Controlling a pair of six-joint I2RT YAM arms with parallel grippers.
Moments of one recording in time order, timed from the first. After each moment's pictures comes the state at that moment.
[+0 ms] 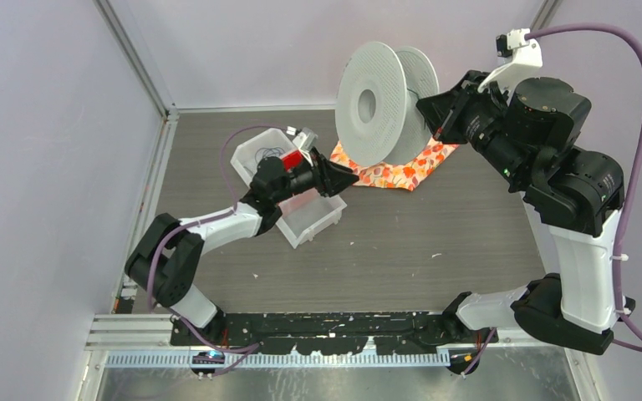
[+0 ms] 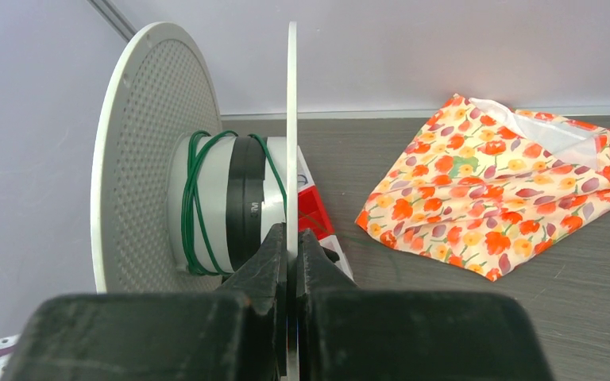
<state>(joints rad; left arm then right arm) -0.62 1.55 0.85 0.82 0.51 -0.56 0.72 1.30 2.25 -1.06 0.35 0.42</state>
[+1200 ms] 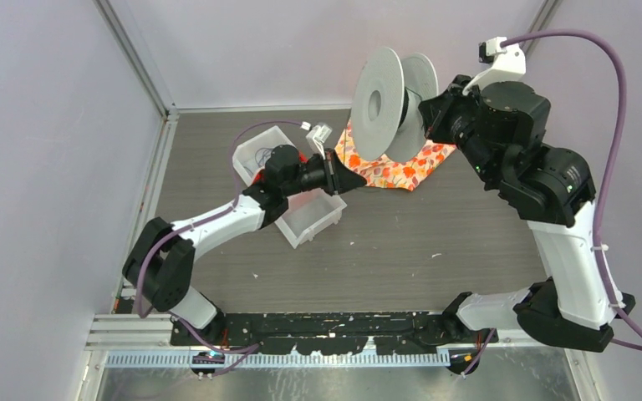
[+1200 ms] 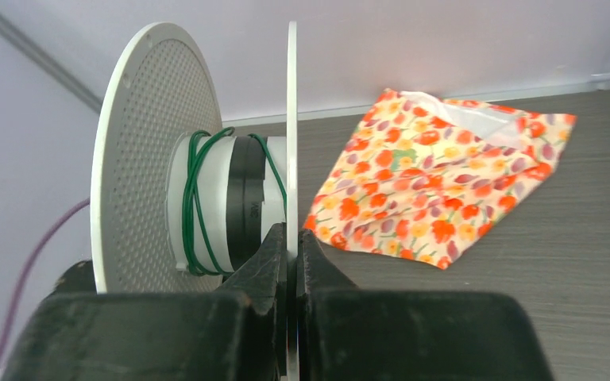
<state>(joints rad) -0.68 1.56 0.99 0.54 0.51 -0.71 0.72 1.28 2.10 -1.00 0.49 0.42</state>
